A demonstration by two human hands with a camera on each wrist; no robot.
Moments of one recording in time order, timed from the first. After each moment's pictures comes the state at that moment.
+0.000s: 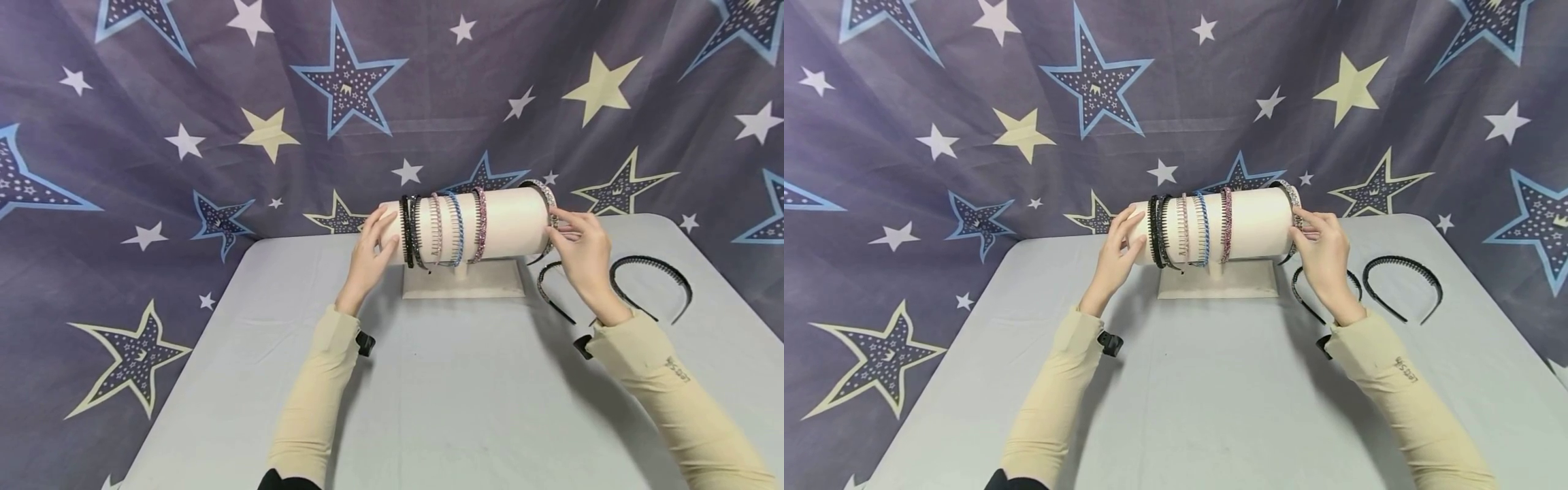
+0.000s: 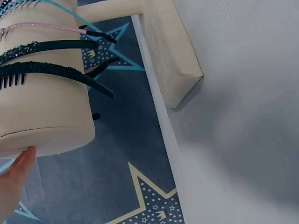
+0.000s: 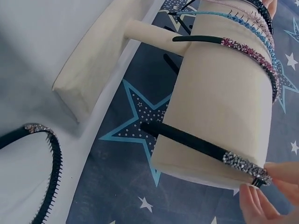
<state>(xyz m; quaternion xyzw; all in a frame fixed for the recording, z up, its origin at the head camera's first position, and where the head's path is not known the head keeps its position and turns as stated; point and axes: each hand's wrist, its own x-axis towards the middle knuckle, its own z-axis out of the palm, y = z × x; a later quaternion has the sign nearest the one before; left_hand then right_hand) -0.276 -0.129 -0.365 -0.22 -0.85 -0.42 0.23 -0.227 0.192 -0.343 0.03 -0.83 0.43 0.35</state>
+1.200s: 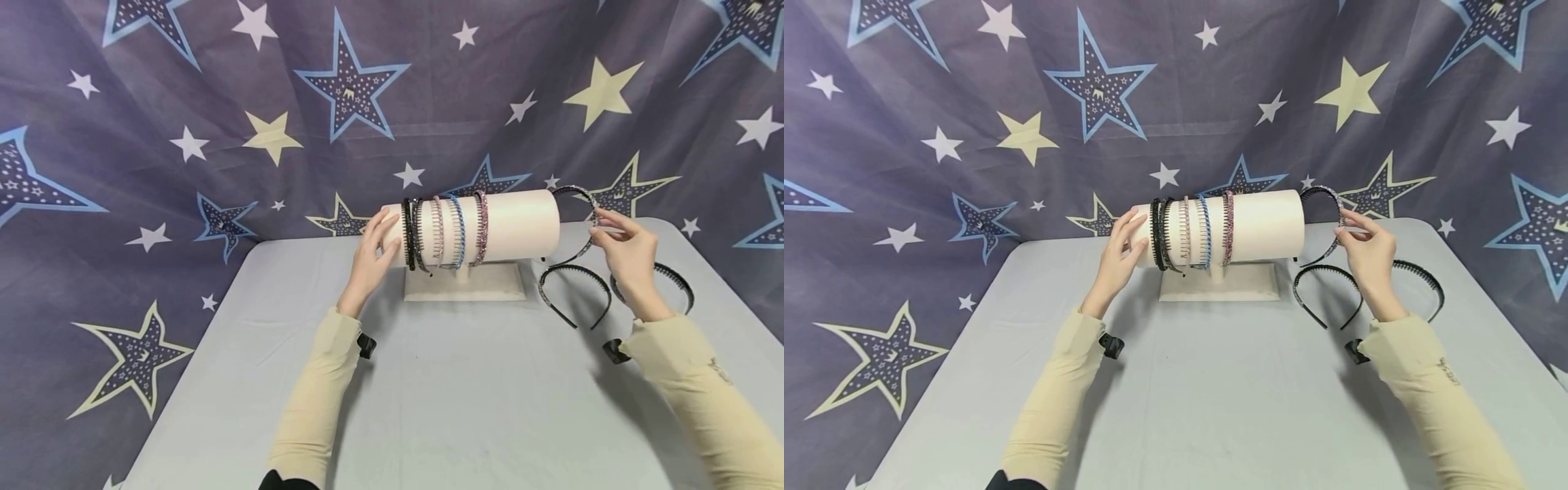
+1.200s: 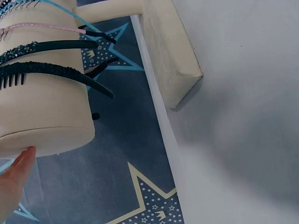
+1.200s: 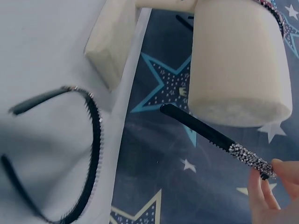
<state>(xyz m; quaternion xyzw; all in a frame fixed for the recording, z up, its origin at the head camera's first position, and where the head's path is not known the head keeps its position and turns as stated) -0.275 -0.128 -0.363 -0.22 -0.85 -0.42 0.23 -0.265 0.278 -0.385 -0.03 -0.72 0.64 0.28</state>
